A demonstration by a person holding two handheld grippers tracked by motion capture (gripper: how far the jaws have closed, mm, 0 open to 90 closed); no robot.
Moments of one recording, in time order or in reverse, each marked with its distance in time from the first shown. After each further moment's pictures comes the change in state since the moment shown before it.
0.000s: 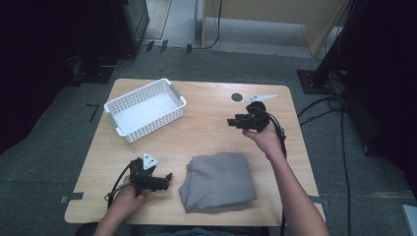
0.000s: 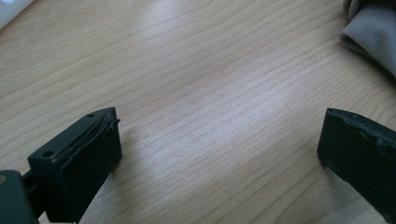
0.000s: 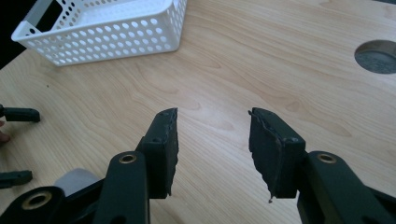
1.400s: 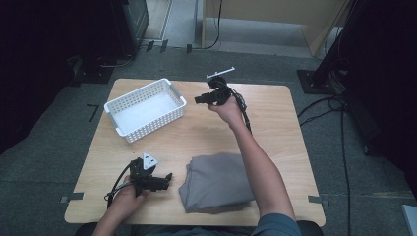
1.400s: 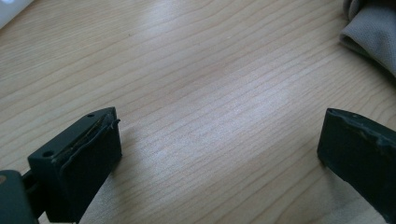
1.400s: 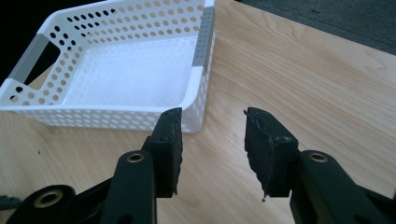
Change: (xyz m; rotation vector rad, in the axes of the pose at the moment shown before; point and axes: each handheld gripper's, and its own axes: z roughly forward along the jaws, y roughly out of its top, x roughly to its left) left arm 0.000 0.000 0.000 0.002 0.000 0.004; right arm 0.020 0.096 0.112 0.044 0.067 -0.025
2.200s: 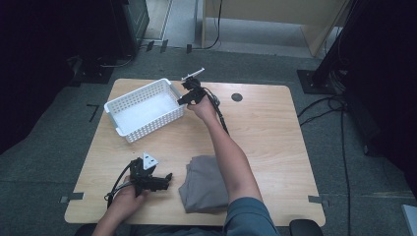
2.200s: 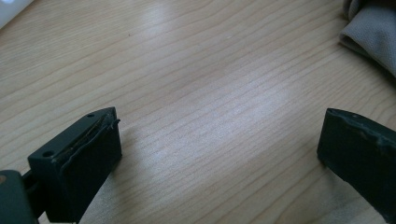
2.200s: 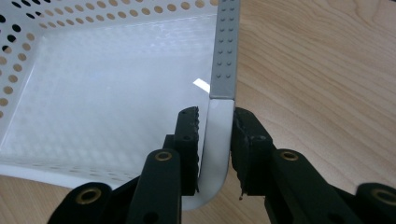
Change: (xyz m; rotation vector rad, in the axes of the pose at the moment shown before) left arm 0.000 0.000 0.000 0.000 -0.001 -0.001; right arm 0.016 0.022 0.096 0.137 -0.046 0.018
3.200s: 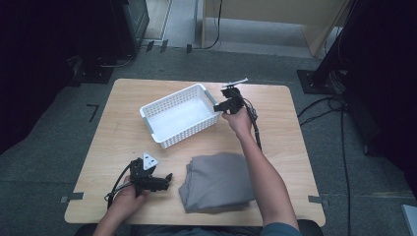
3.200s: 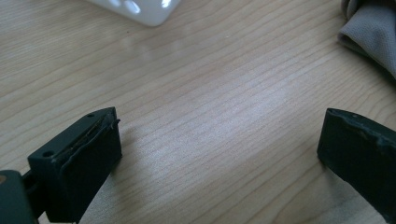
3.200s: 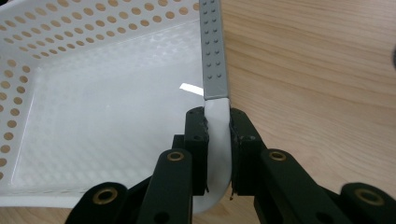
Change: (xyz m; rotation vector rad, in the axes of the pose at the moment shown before) left arm 0.000 0.000 0.000 0.002 -0.001 0.004; right arm -0.059 -0.081 -0.094 -0.048 -0.111 0.204
